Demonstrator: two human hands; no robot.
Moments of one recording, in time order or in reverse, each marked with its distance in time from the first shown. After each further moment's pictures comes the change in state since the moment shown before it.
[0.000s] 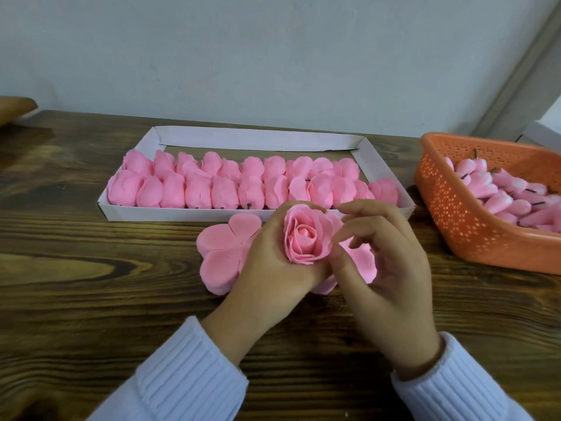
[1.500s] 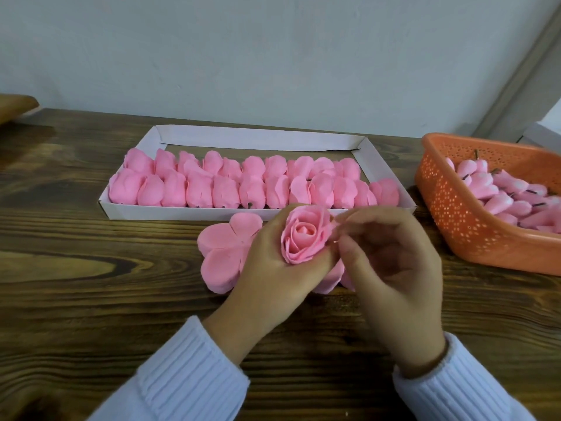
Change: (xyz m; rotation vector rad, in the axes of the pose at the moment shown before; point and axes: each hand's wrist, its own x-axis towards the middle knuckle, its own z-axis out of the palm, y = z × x) left_hand -0.003 0.002 -0.001 -0.003 -0.003 0.051; right_hand -0.002 0.001 0.001 0.262 0.046 0.102
